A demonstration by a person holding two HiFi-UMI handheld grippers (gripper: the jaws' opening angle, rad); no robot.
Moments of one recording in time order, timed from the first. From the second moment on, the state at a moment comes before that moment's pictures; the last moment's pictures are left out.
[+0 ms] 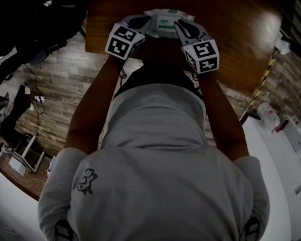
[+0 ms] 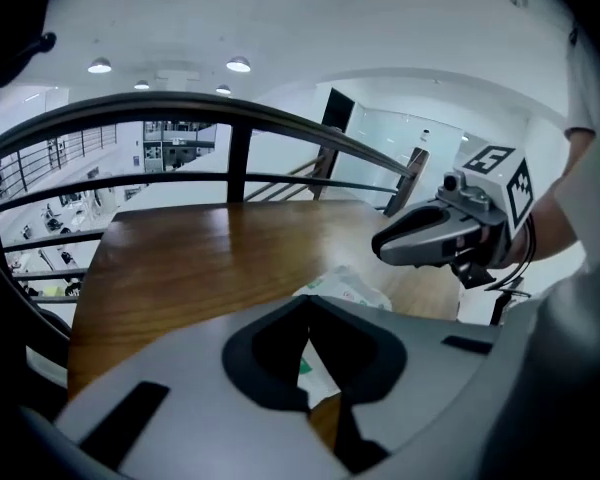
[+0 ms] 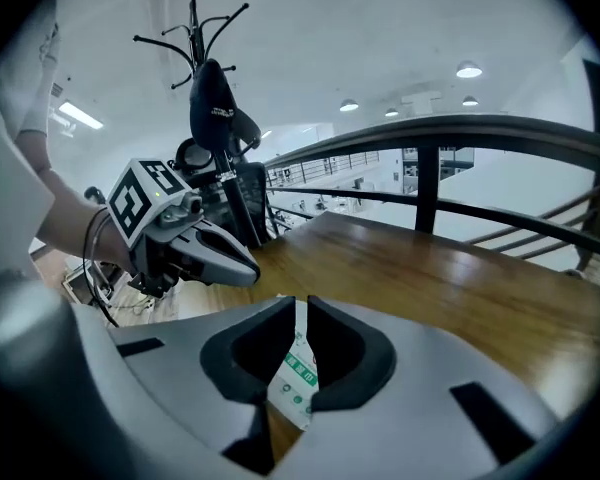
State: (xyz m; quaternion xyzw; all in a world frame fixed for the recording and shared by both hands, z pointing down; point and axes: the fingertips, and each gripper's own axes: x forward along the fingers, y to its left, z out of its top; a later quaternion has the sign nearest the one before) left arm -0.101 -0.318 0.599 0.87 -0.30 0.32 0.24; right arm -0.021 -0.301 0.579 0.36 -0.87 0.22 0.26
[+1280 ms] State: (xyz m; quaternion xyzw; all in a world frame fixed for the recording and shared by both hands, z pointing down) left arm -0.193 -0.225 0.250 0.93 -0.36 0.06 0.03; right arm -0.014 -0.207 0.259 0.42 -0.90 0.09 0.03
